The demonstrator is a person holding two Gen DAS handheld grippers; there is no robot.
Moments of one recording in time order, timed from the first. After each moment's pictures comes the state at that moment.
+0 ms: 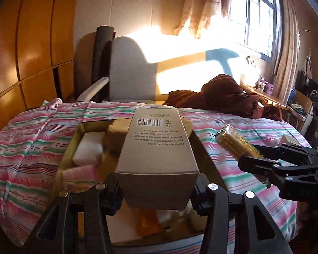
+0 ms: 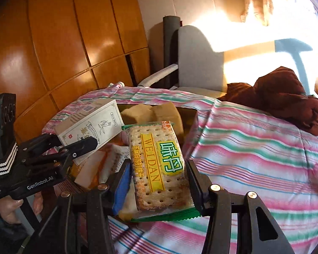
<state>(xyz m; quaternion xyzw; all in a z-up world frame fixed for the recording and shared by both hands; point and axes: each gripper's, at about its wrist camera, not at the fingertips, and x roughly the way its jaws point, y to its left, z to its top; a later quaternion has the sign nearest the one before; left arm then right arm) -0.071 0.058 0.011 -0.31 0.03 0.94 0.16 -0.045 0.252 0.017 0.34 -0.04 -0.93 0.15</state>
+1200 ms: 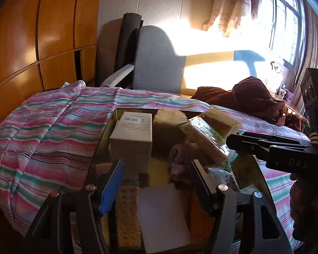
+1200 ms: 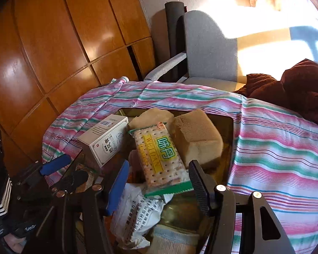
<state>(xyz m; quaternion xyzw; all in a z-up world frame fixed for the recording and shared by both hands) -0.088 0.021 -0.010 -0.34 -0.01 0.93 0.13 -0.113 0.217 0.001 0.37 -0.07 -0.91 0.15</state>
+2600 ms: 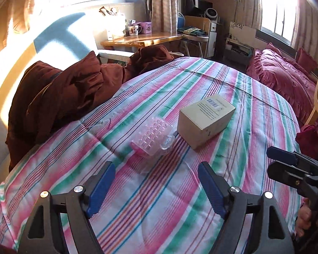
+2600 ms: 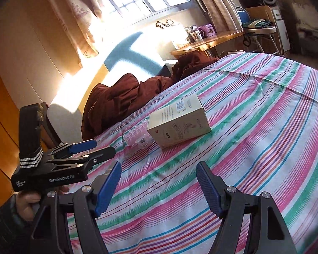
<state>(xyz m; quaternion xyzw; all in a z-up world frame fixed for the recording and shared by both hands) -0.092 0.522 -0.044 -0.33 0.26 0.74 0.53 0.120 0.599 -0.054 0.21 -0.32 -0.90 -0.22</state>
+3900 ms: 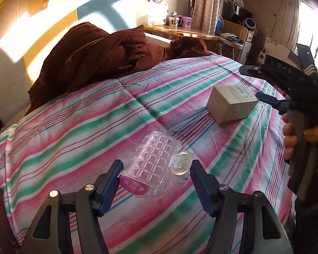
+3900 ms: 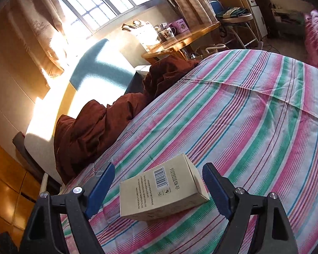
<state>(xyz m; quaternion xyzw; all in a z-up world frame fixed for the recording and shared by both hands) -0.081 0.422 -0.054 -0.39 0.18 0.80 0.42 0.044 0.699 -0.044 0.22 -0.38 -0.85 -0.29</state>
